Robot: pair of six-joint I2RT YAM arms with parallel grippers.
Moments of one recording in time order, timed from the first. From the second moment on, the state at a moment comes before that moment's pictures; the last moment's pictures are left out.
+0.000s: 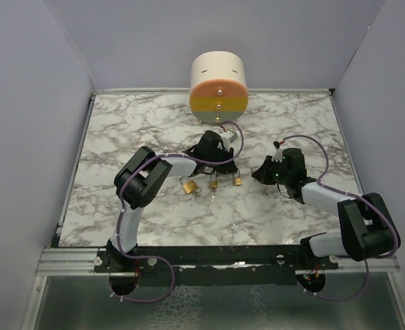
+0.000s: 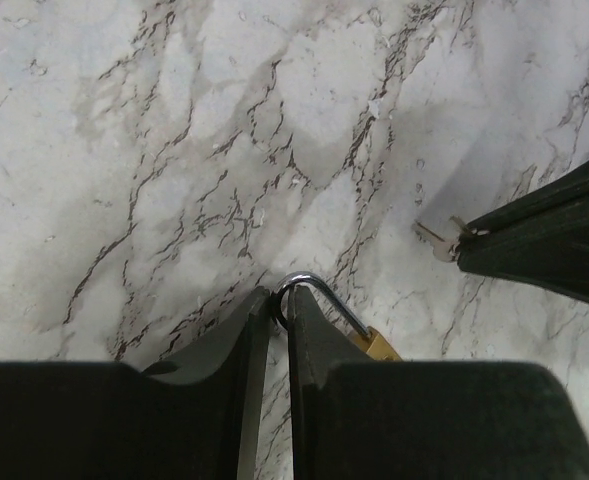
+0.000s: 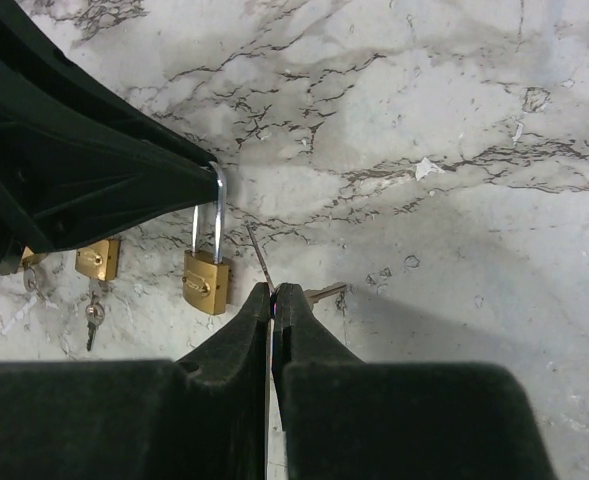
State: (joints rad) left arm -0.69 2.06 1.19 0.27 0.42 -0.35; right arm 0.26 1.36 0.48 0.27 -0.30 0.40
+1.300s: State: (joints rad) left arm -0.67 1.85 1.18 0.18 0.31 -0.29; right arm 0.31 1.22 0.48 0.18 -0.26 0.37
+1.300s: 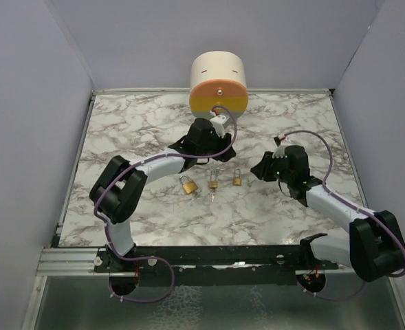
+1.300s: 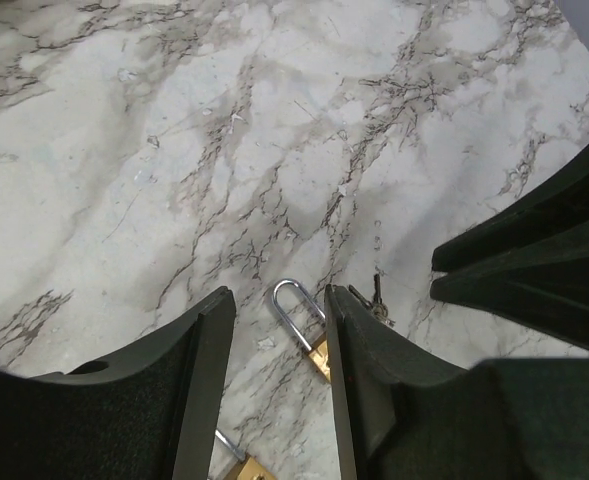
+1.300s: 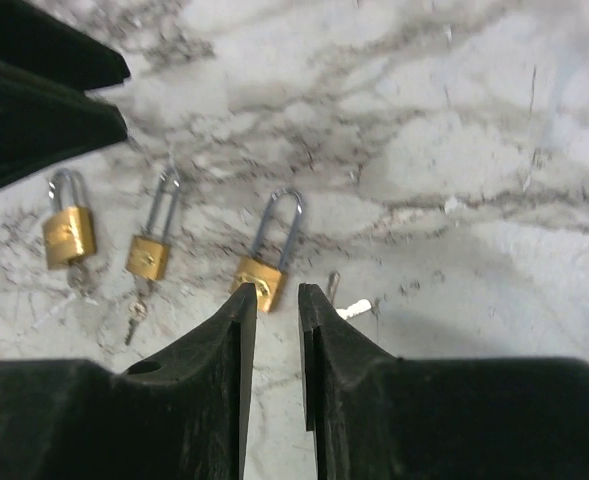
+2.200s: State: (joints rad) left arm -0.39 1.35 0.74 0.17 0.22 -0.28; right arm 0.84 1.60 0.82 0.09 0.12 0.35
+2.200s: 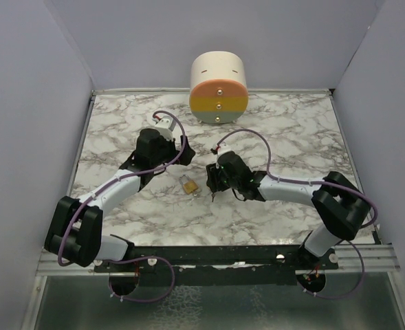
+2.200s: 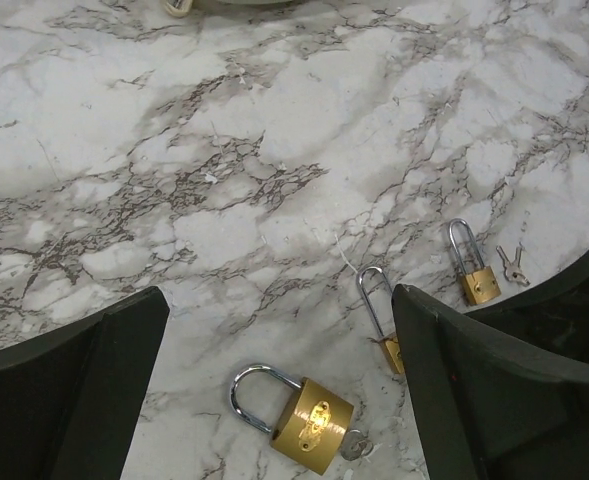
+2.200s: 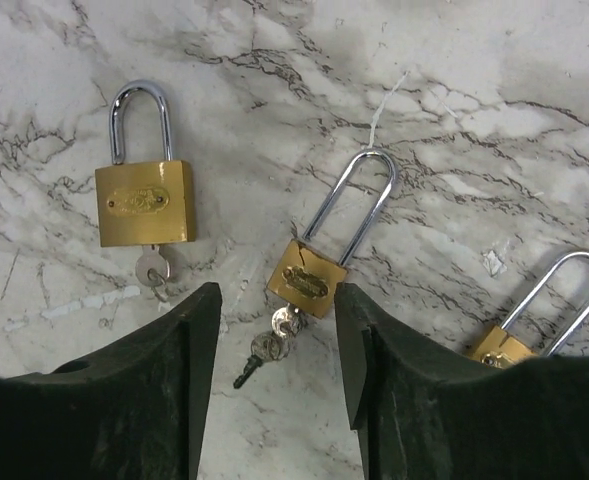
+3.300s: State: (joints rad) left arm -0.34 1.27 0.67 0.22 0.22 -0.33; right arm 0.94 1.77 0.92 0.02 0.37 0.44
